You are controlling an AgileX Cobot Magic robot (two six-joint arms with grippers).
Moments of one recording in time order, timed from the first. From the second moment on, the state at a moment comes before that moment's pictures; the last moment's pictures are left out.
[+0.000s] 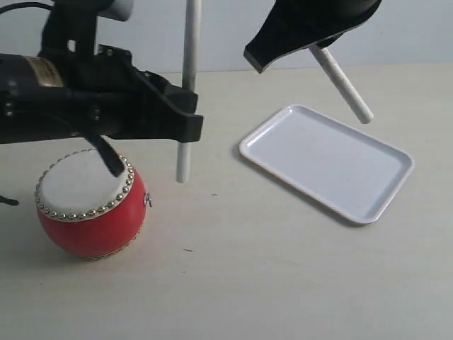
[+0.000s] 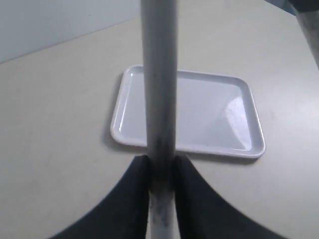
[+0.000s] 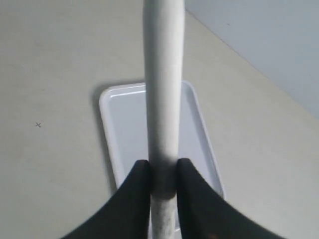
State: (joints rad) left arm -0.78 1.36 -0.82 -0.27 0.06 0.12; right arm 0.71 1.49 -1.41 -0.56 1.10 0.28
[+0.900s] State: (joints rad) left arm -0.78 1.99 -1.39 -0.27 0.25 0.25; right arm 0.40 1.67 -1.16 -0.53 0.80 0.28
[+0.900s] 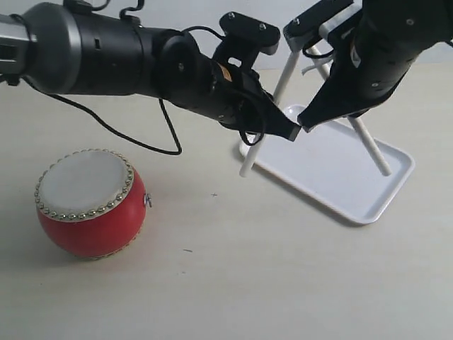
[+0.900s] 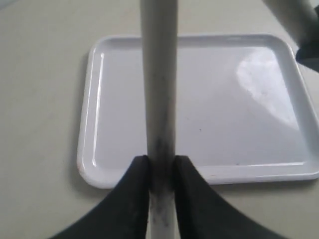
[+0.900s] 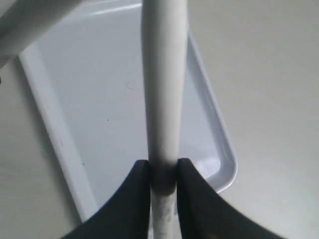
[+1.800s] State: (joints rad) left arm -0.75 2.38 -1.85 -0.29 0.46 0.33; right arm 0.30 1.90 -1.15 -0.55 0.63 0.31
